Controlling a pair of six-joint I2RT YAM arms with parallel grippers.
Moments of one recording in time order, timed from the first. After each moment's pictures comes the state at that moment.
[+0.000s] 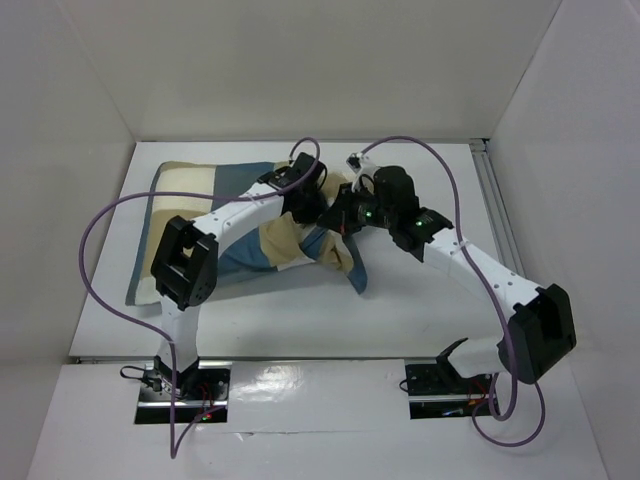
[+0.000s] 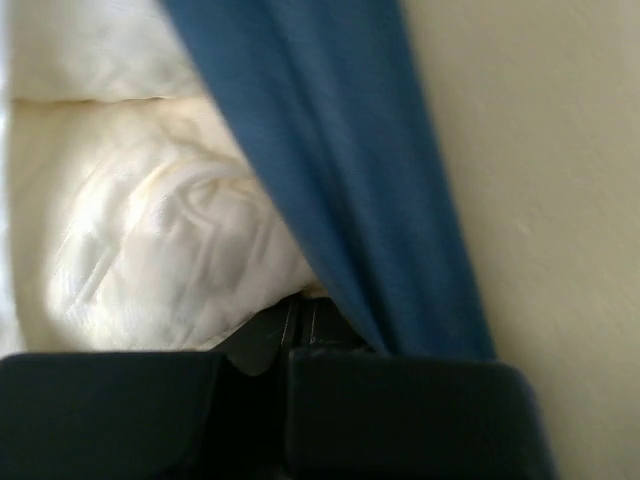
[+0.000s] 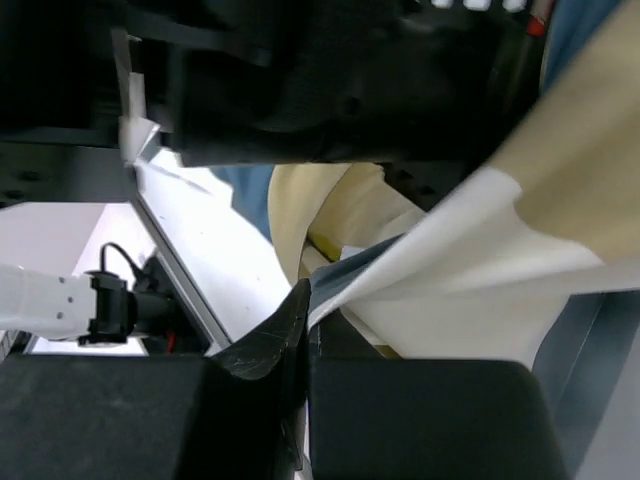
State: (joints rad) left arm -0.58 2.01 1.69 -0.63 -0.10 -0.71; right arm 0.57 1.35 1.09 -0.12 -0.42 0.48
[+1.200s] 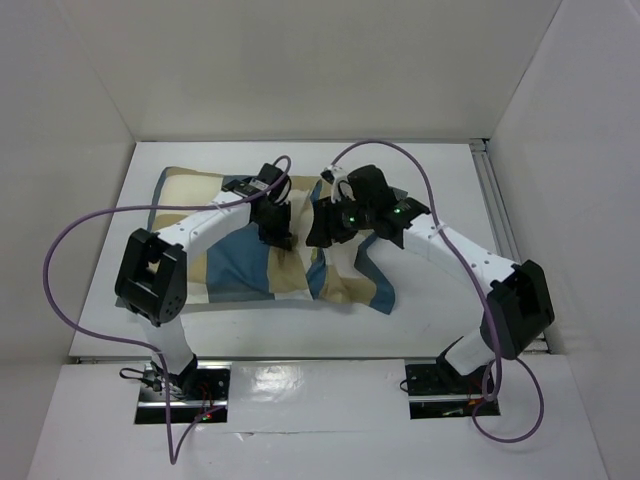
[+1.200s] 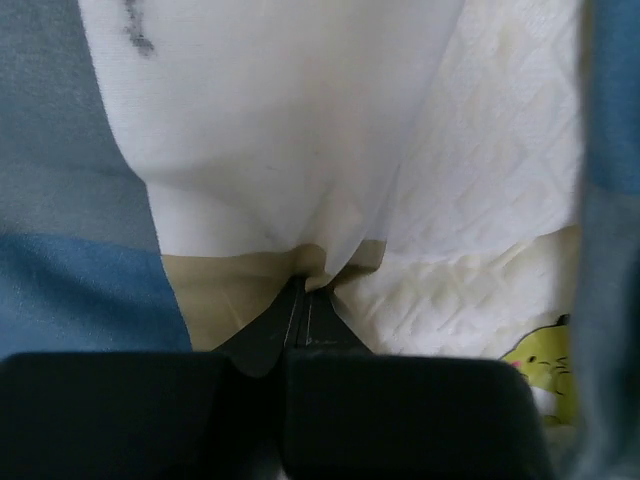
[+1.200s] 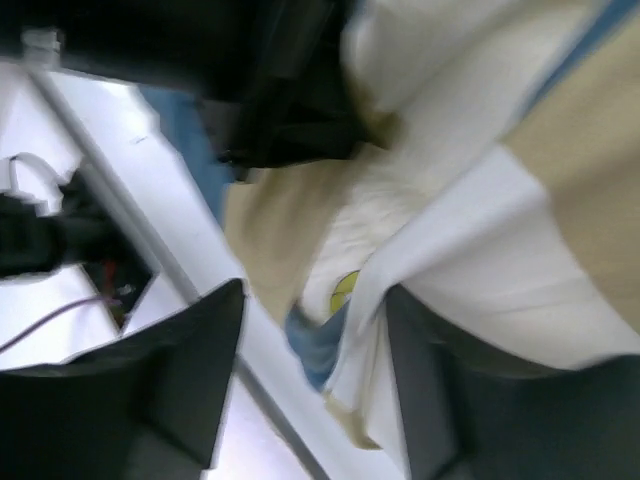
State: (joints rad) left arm -0.48 1.79 1.42 -0.78 0.13 -0.50; right arm 0.61 1.49 1.21 -0.37 -0.44 0.31
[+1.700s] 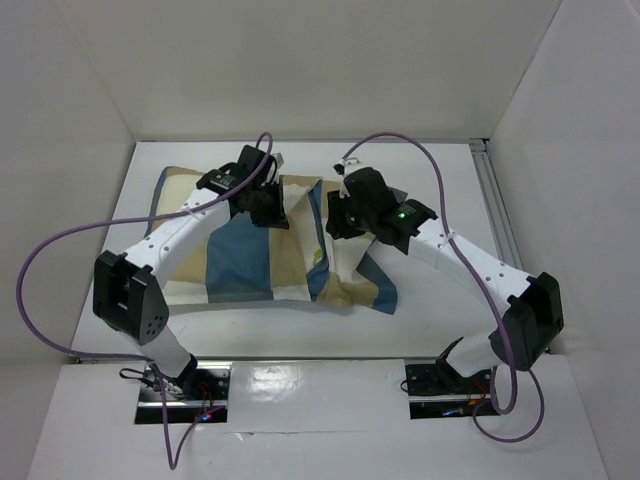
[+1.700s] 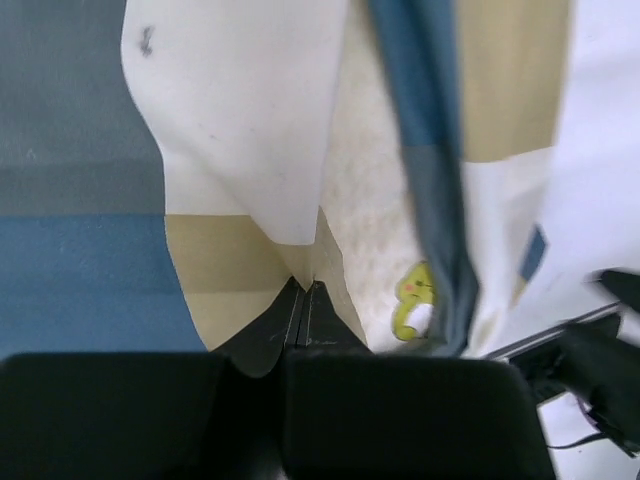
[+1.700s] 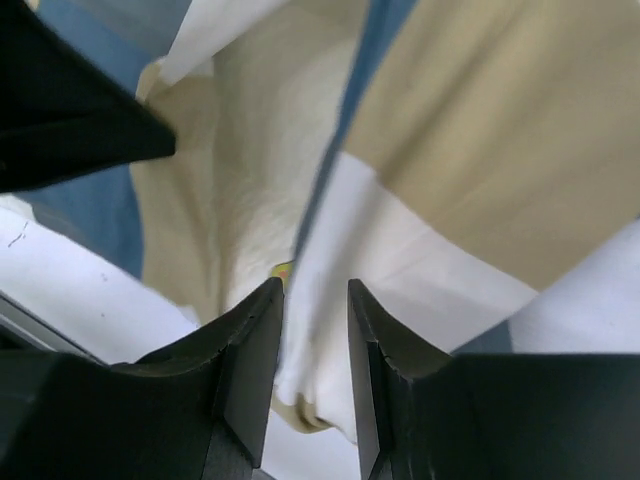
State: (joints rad) left arm -0.46 1.66 1.47 -0.80 0.14 -0.51; right arm 0.67 1.43 1.27 -0.52 0.03 0.36
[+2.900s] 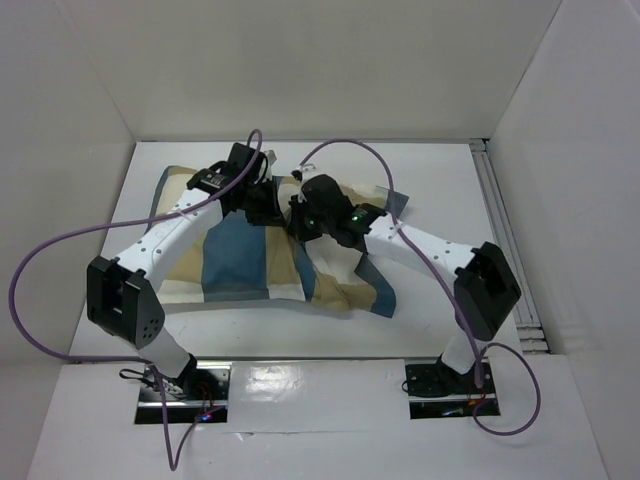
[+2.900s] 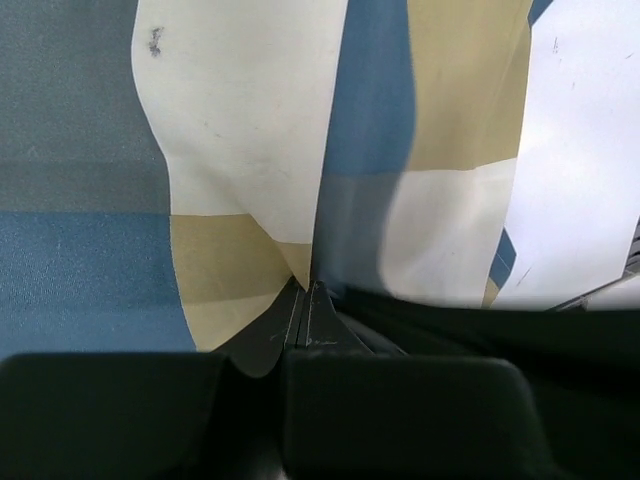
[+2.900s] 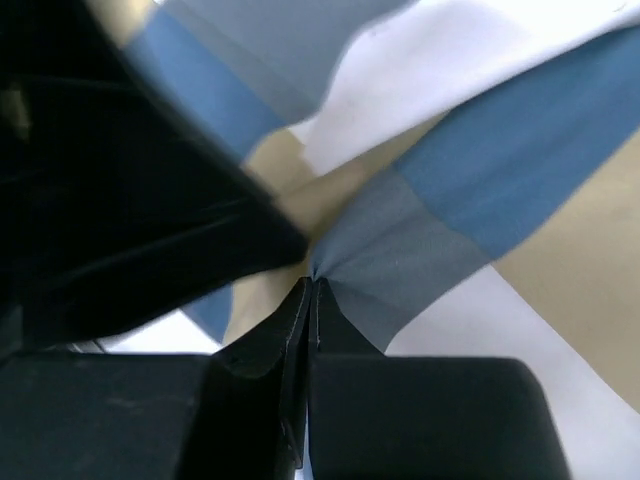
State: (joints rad) left arm -0.42 1.60 1.48 -0.80 0.19 -0.53; right arm 0.82 1.66 1.35 -0.28 0.01 0.43
